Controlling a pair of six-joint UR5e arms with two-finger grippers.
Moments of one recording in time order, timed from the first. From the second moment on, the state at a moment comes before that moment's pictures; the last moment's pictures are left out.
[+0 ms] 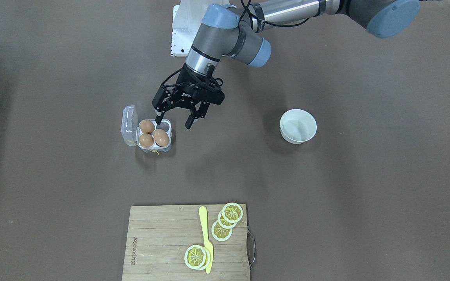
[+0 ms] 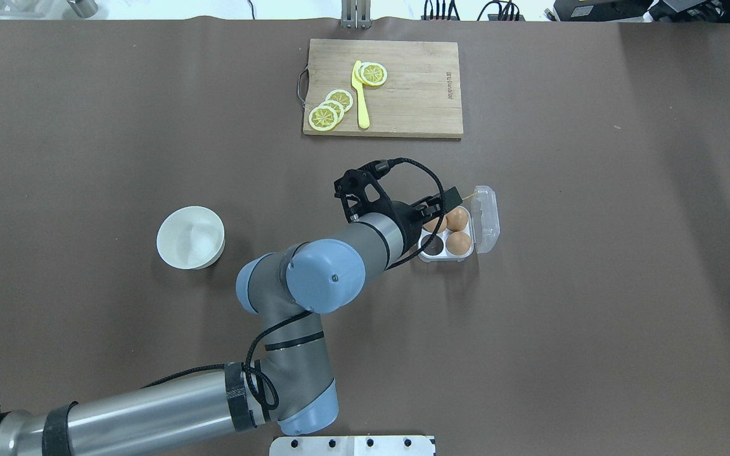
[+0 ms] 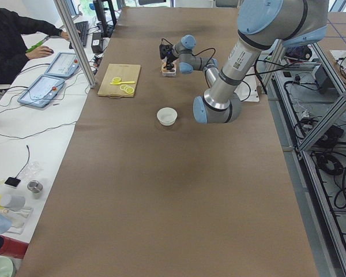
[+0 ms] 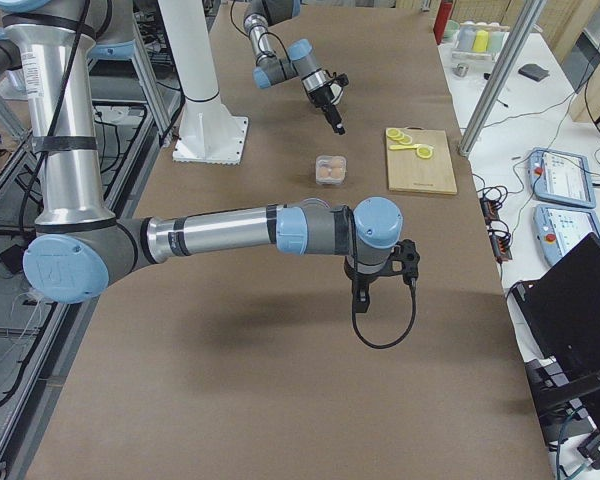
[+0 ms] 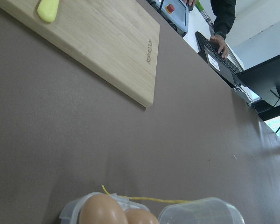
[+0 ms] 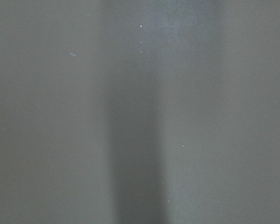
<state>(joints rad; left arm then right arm) -0.44 -2.38 -1.51 -2.17 -1.47 -1.64 1.56 -1.50 1.69 -1.68 2.50 0.04</state>
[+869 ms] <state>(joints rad) -0.74 -2.25 -1.84 -1.72 -1.91 -1.59 1.18 -1.47 1.69 -1.00 2.50 0.93</state>
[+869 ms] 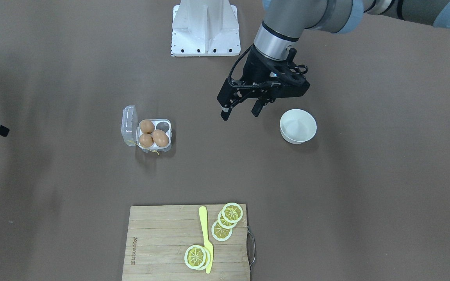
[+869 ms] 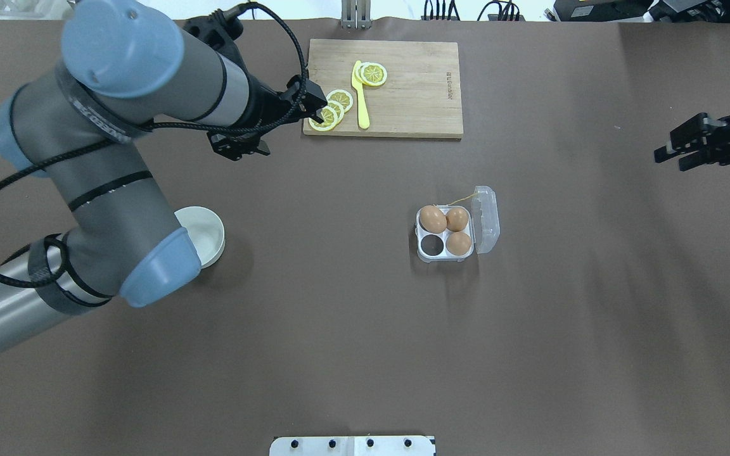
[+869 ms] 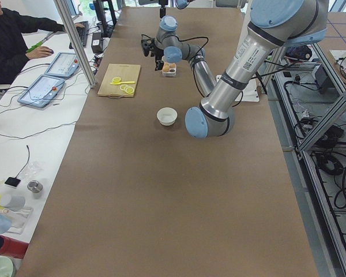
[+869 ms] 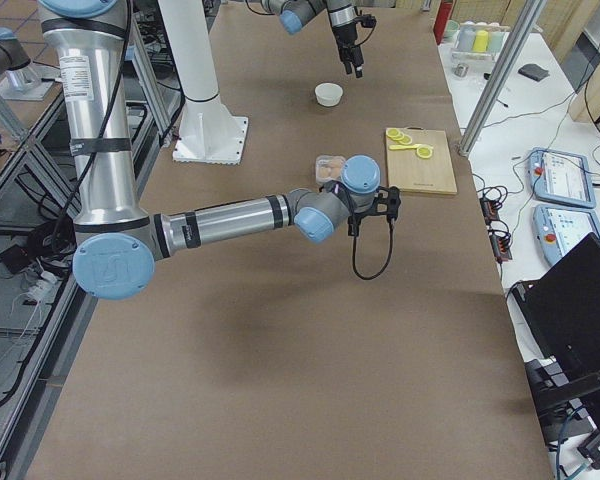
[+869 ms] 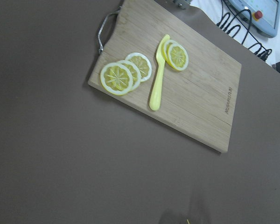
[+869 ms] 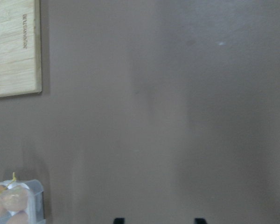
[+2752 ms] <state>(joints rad) -0.80 -2.16 -1.89 -1.66 -1.96 -1.52 0.66 -1.17 1.73 -0.95 2.13 1.44</state>
